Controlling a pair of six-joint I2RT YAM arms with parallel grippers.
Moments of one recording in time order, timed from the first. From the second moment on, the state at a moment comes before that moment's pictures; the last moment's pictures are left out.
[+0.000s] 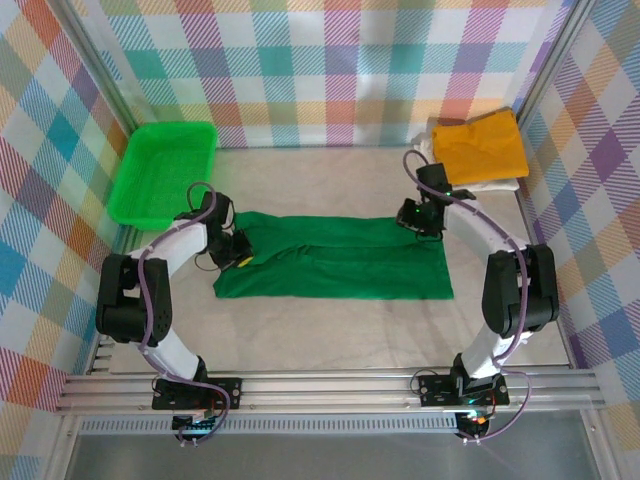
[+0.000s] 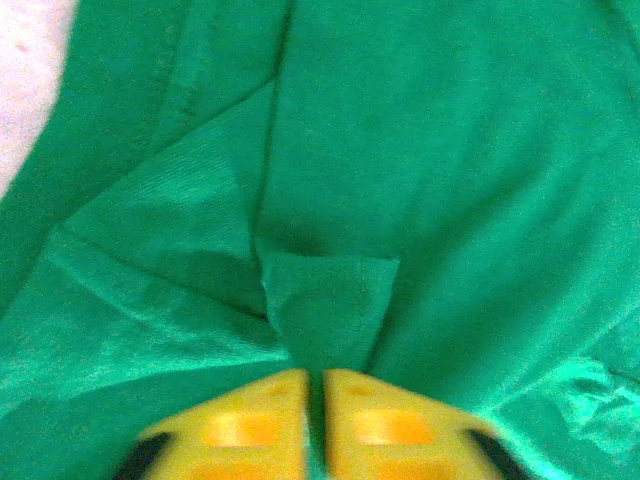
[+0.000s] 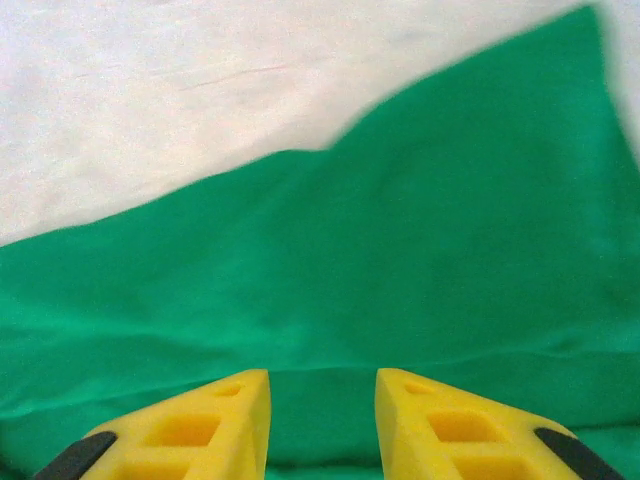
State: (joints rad) left arm -0.13 1.65 1.04 -0.68 0.26 -0.67; right arm 0.24 1.69 1.23 -0.60 -0.12 0.54
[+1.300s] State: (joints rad) left arm -0.42 1.77 1.12 -0.47 0.02 -0.72; right arm 0.26 1.69 1.17 -0.50 -0.20 0.54
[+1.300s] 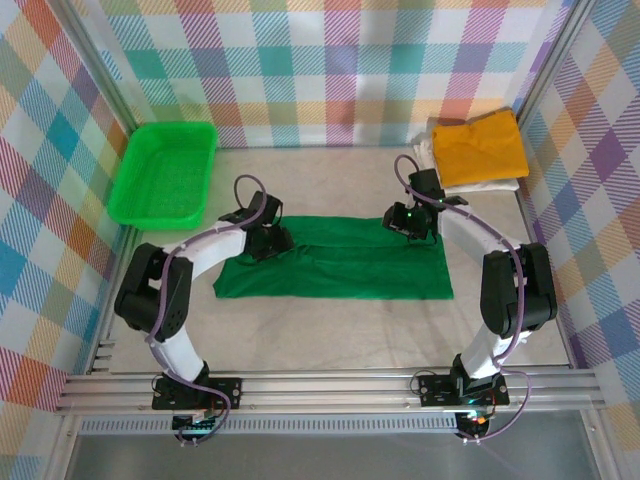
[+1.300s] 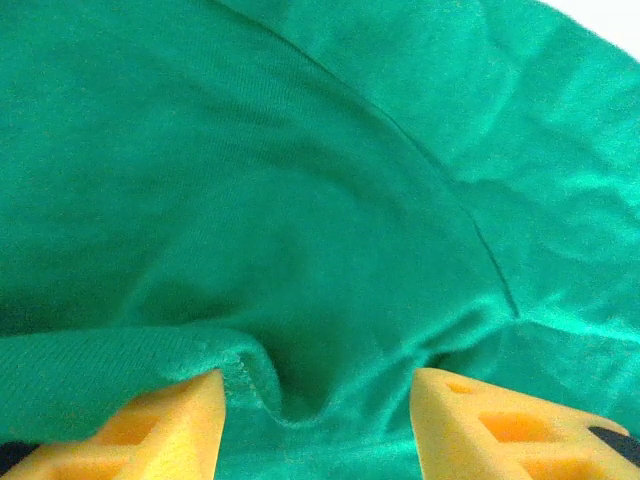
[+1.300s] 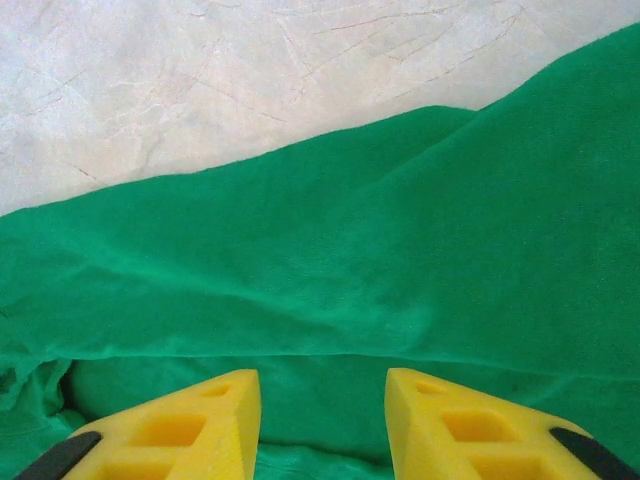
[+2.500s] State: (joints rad) left arm -0.43 1.71 1.07 -0.47 0.00 -0.71; right arm 0.26 1.69 1.17 -0.50 -0.24 0.53
